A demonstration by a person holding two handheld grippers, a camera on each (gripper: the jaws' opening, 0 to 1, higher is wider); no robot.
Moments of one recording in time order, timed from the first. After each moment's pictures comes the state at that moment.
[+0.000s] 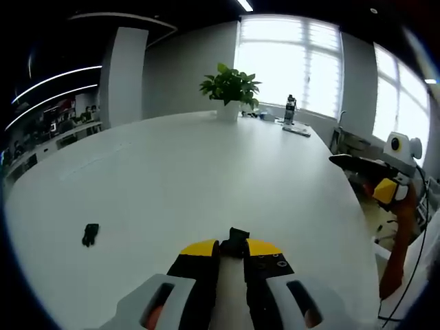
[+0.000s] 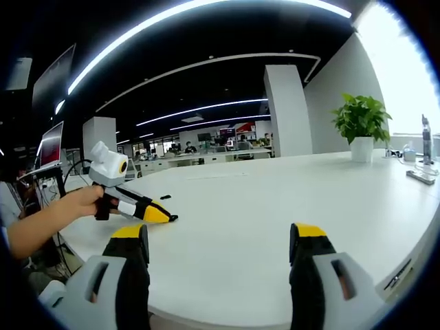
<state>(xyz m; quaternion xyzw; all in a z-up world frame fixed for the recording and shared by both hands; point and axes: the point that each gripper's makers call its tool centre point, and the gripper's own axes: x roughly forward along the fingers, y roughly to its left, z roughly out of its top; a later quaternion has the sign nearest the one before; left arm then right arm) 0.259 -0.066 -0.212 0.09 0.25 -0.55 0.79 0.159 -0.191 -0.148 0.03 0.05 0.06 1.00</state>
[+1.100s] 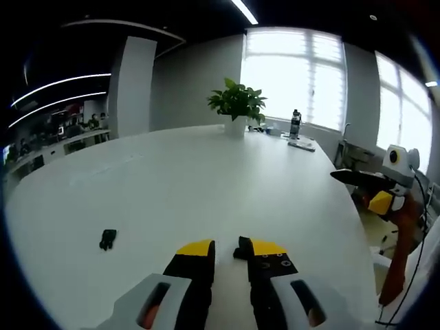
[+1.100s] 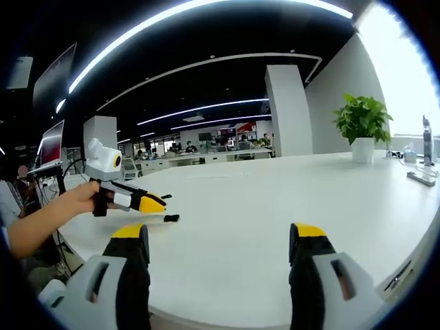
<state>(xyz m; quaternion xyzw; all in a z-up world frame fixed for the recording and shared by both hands) 0.270 -0.049 -0.193 0.06 0.22 -0.53 0.81 0.160 -0.188 -0.148 0.03 0.05 0.06 1.00</state>
